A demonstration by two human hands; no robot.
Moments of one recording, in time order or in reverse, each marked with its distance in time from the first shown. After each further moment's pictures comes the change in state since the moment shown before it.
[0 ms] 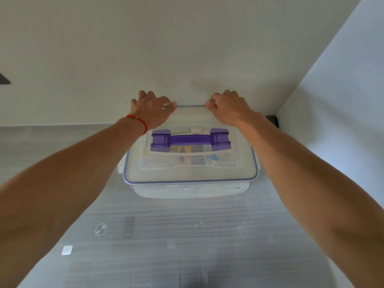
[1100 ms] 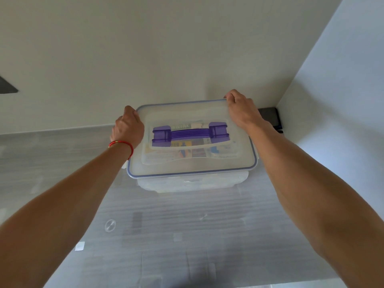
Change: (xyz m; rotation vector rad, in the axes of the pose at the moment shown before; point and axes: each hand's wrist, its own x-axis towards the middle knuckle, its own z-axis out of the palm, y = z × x) left_hand -0.066 -0.024 0.008 -0.353 0.204 -0.444; right_hand -0.025 0.035 0.022 0.491 0.154 0.220
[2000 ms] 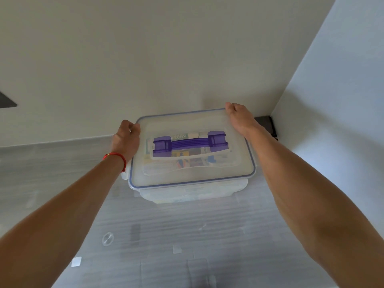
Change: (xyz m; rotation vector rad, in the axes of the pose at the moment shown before) left_hand 0.009 -0.013 0.003 -0.286 -0.108 -0.047; right_hand 0.008 0.009 -0.006 0.144 -0.037 0.082
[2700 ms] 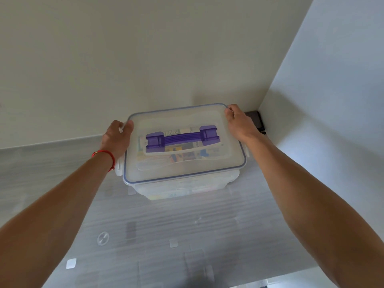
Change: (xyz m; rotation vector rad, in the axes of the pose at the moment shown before) left_hand -0.001 -0.006 -0.010 0.037 -0.084 0.003; right_hand -0.038 0.024 -0.006 -0.058 0.069 0.051
